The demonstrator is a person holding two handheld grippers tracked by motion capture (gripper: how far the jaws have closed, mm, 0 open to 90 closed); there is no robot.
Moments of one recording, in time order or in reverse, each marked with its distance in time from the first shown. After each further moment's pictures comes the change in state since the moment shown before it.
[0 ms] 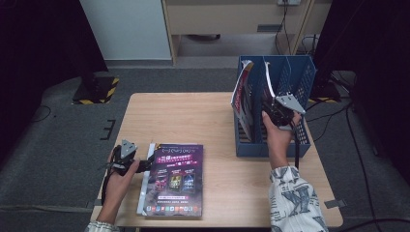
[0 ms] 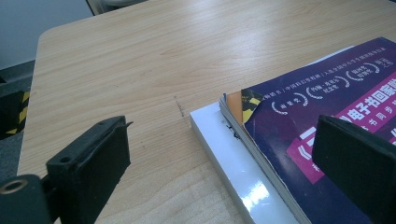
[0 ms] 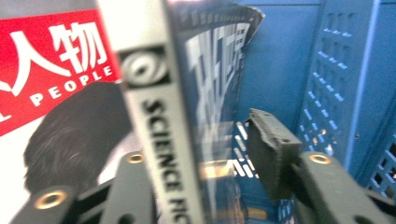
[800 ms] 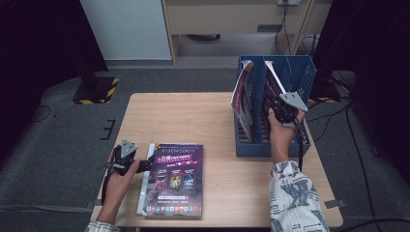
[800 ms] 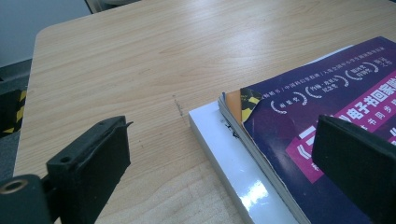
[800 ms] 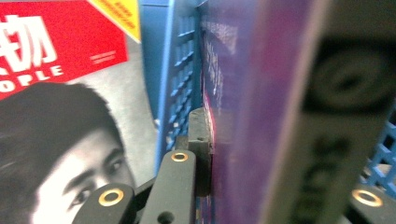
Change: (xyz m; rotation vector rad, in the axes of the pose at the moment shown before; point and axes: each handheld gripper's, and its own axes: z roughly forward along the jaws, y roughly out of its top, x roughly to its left) left arm 0.000 0.000 0.001 0.003 -0.006 -0.001; right arm -0.015 0.002 0.006 -0.007 -0.073 -0.048
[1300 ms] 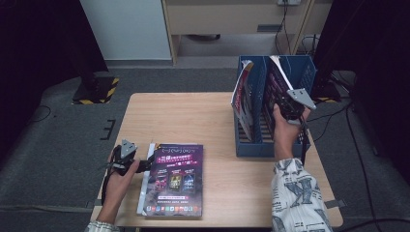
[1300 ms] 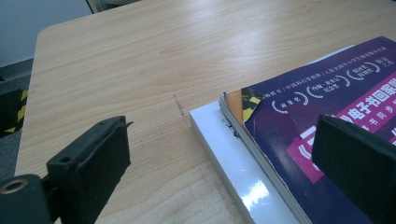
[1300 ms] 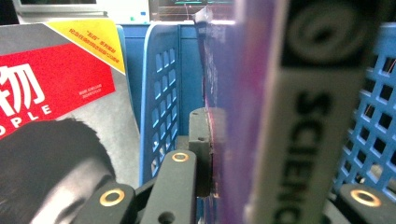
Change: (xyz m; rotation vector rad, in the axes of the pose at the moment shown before) left arm 0.001 0.000 0.000 -0.002 0.004 -0.005; right arm -0.014 0.015 -0.004 -0.048 -0.024 0.041
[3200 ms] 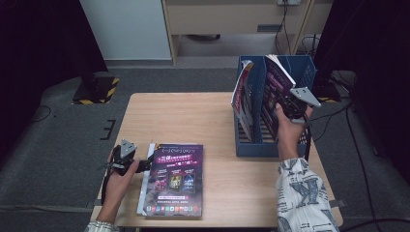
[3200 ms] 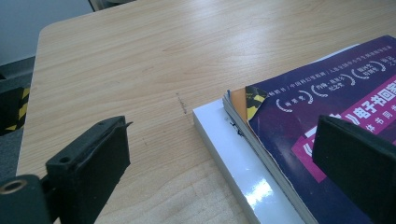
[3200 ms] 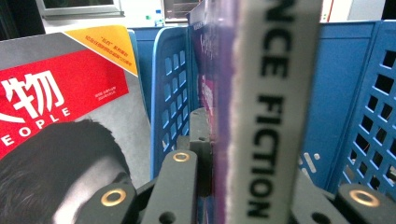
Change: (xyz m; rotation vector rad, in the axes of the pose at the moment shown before) left arm 0.002 -0.001 0.001 0.006 0.004 -0.003; right arm -0.008 0.005 -0.002 0.017 0.075 0.033
